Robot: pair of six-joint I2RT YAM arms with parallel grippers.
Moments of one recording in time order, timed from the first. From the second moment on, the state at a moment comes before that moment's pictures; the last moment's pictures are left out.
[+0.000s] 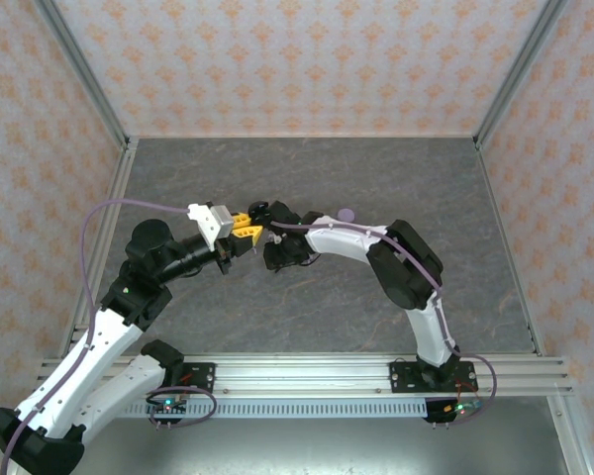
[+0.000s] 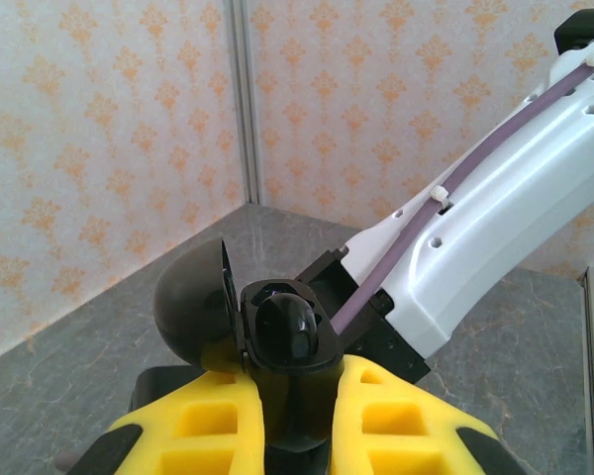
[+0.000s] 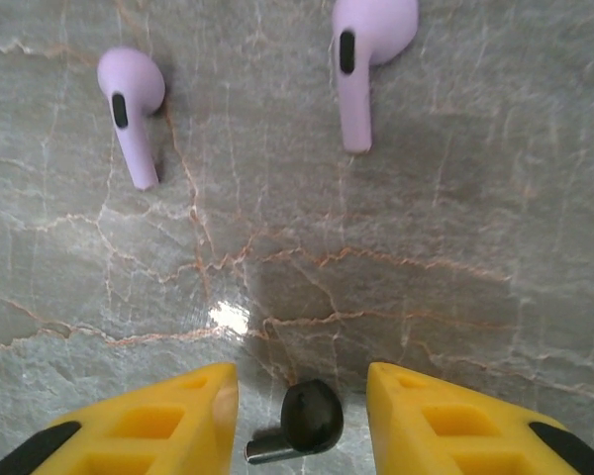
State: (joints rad) left arm -0.43 0.73 0.75 -0.07 0.52 0.07; right arm 0.85 2.08 1.48 -0.58 -0.12 0.50
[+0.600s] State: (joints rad) left arm -0.43 0.73 0.75 -0.08 0.52 0.09; right arm 0.88 2.05 1.44 -0.62 0.01 0.44
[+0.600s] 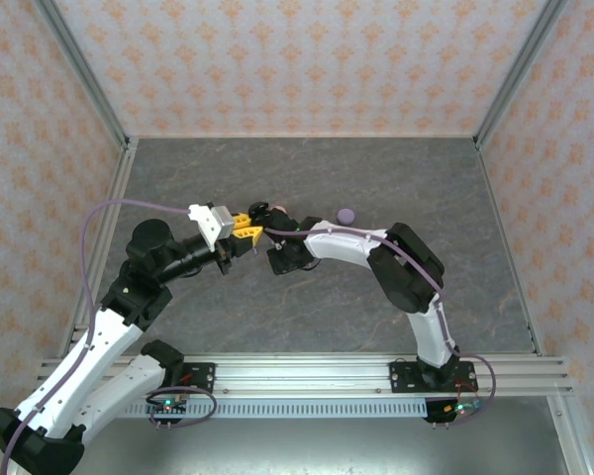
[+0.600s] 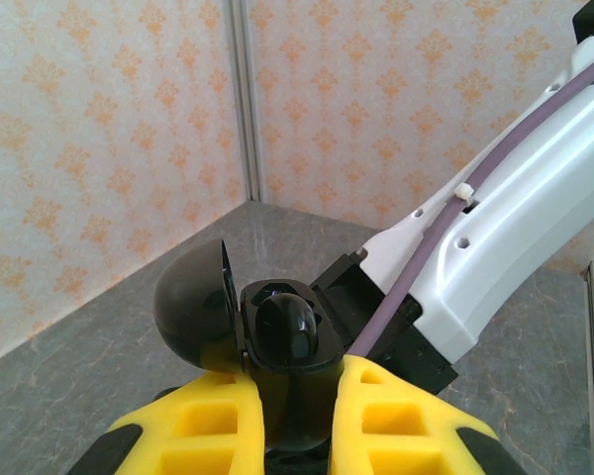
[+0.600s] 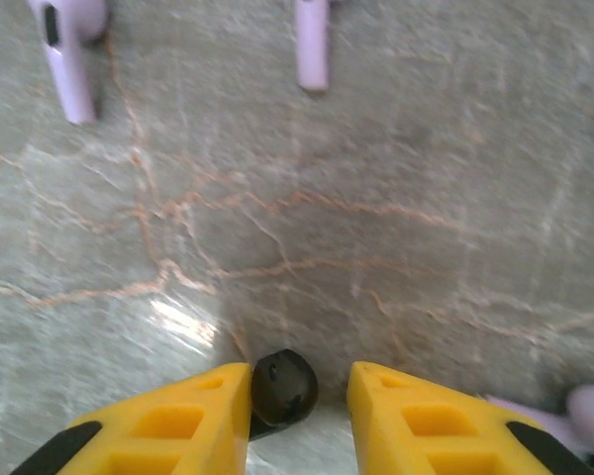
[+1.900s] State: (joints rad) left arm -0.43 0.72 0.75 -0.10 0.51 0.09; right arm 0.88 2.07 1.48 -0.73 0.07 0.42
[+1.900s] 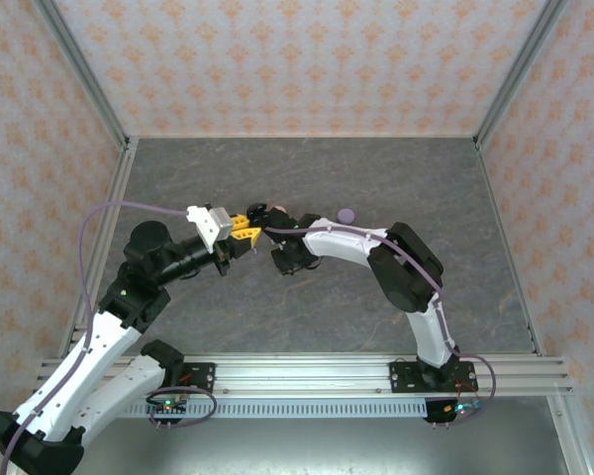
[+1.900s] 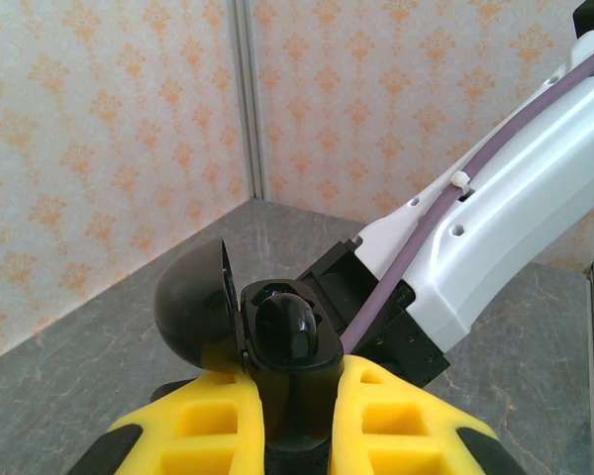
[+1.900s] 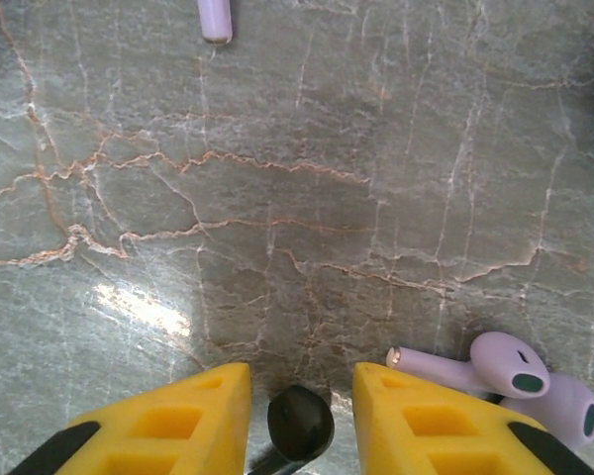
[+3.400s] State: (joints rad) left arm -0.45 0.90 0.72 0.14 0.58 -0.11; right arm 0.77 1.16 1.12 -0.42 0.07 0.10
